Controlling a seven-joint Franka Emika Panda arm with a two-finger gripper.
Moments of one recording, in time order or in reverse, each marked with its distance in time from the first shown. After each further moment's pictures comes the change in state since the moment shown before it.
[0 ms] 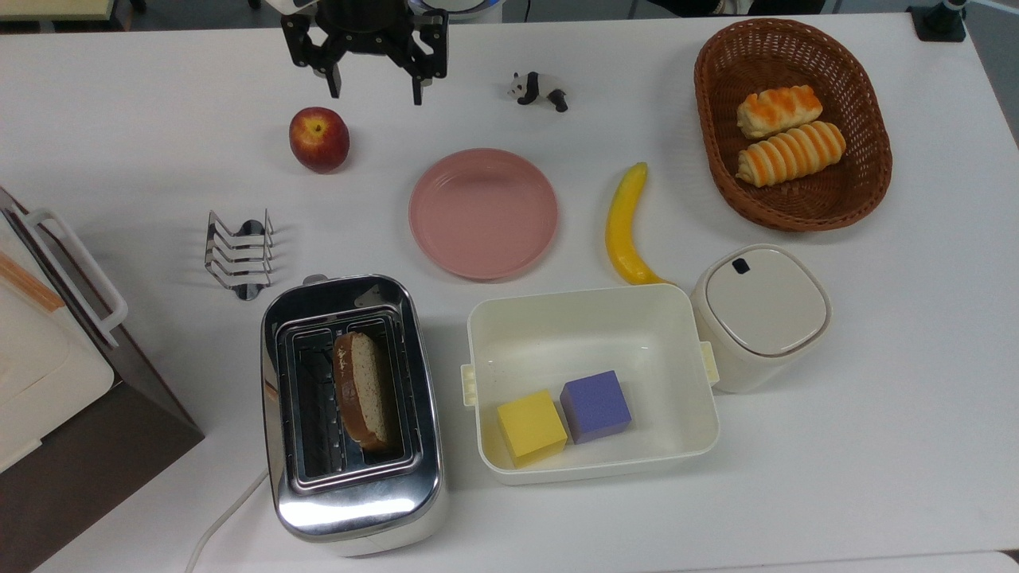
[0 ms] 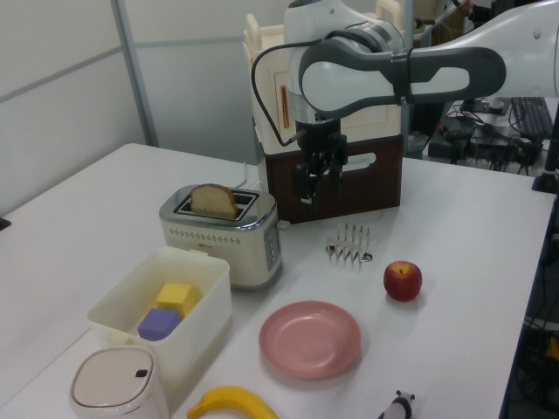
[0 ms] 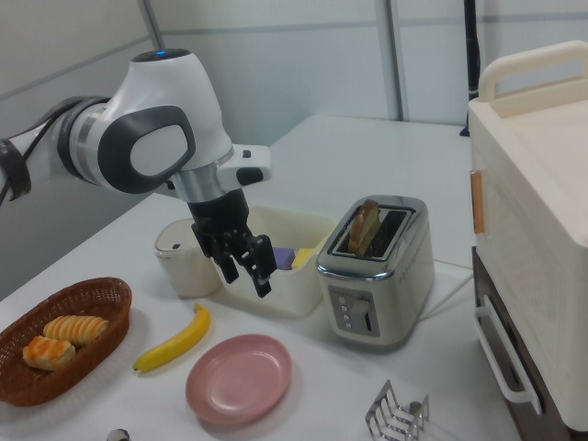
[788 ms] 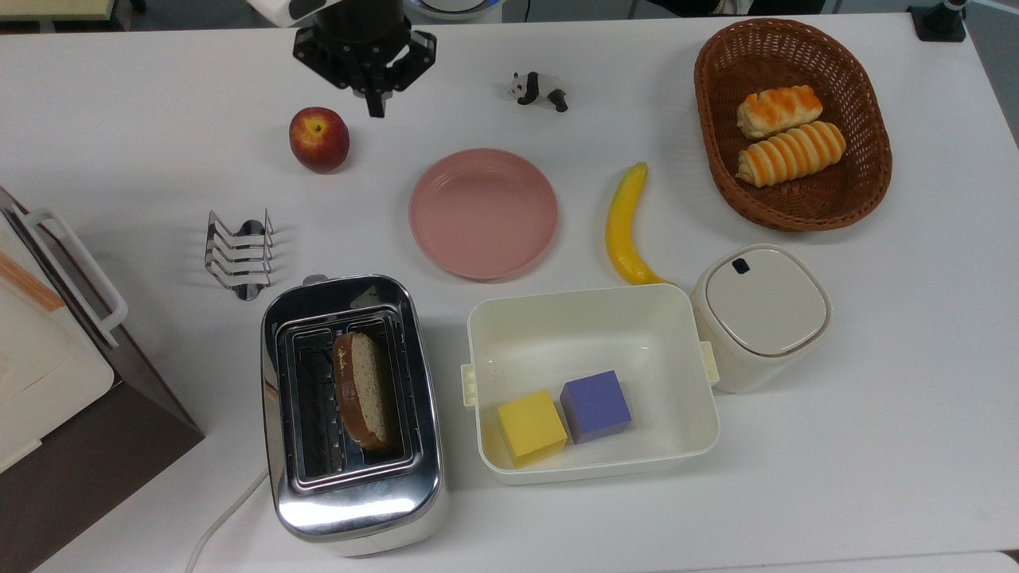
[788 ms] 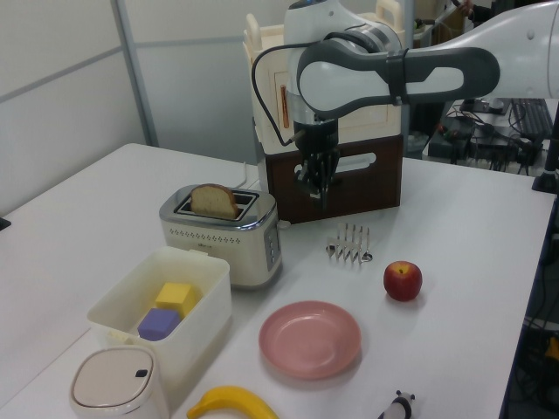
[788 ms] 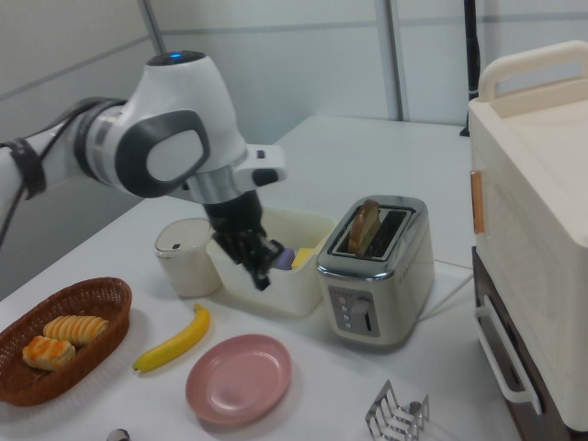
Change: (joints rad) arm -0.001 0.027 -0.017 0.018 0.028 0.029 -0.044
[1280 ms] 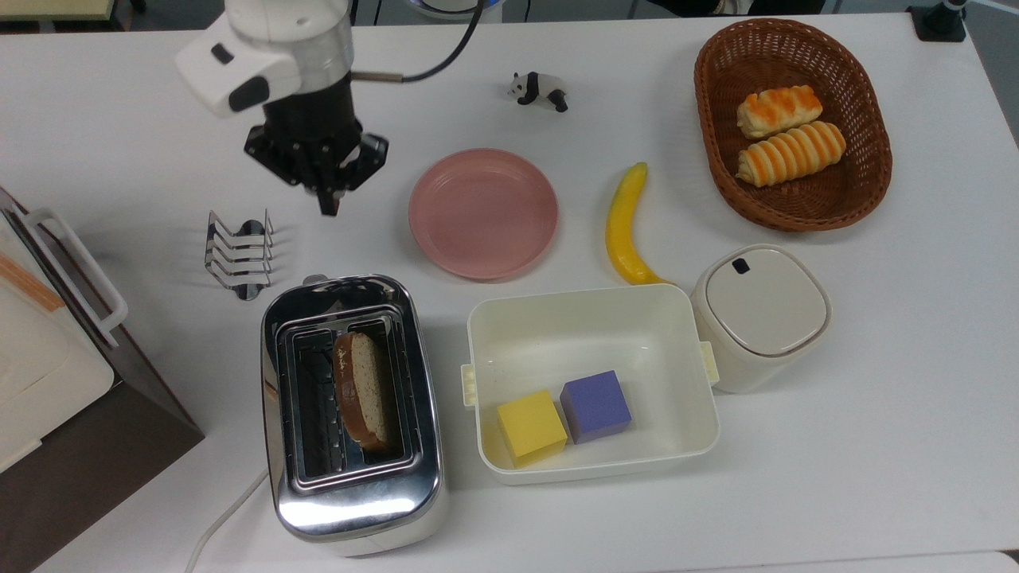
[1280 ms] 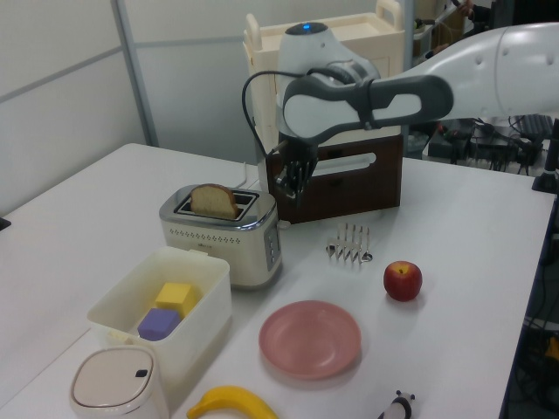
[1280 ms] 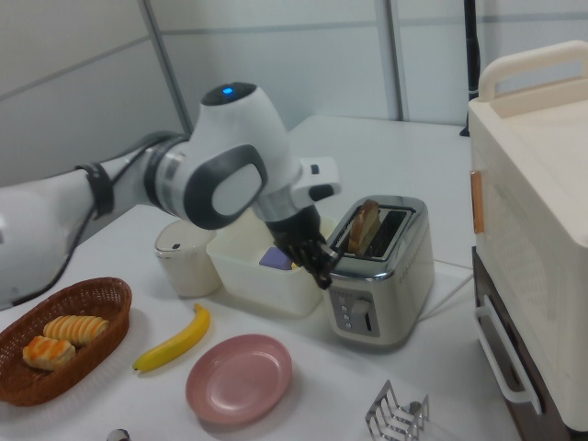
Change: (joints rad) arm 0.005 0.162 -0.072 0.055 0.010 0.267 -0.017
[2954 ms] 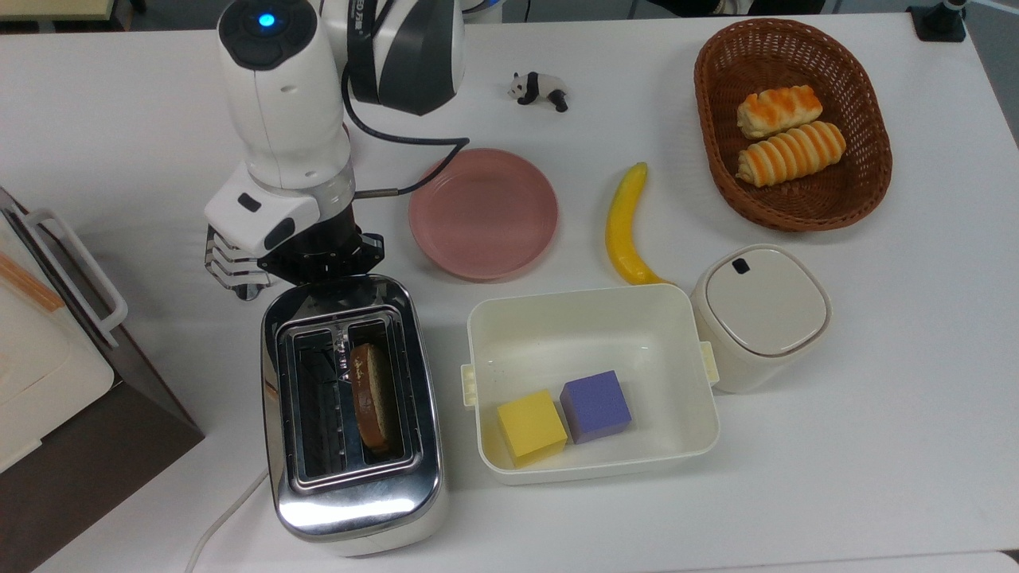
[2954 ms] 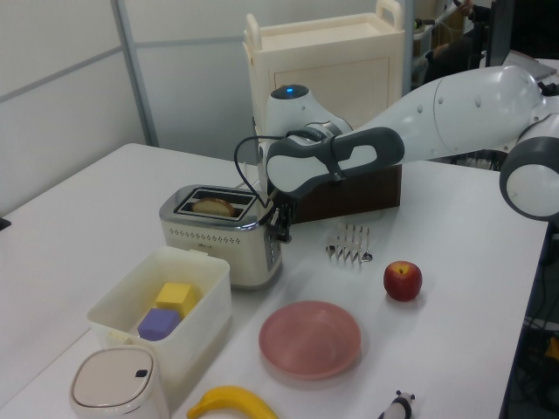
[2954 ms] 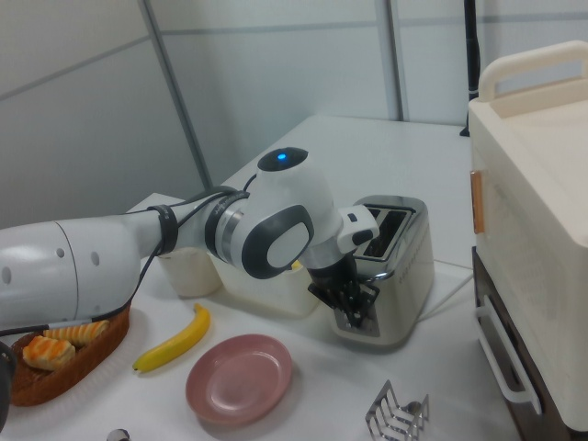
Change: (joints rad) arm 0.026 0.220 -0.052 0.038 0.038 0.164 -0.223
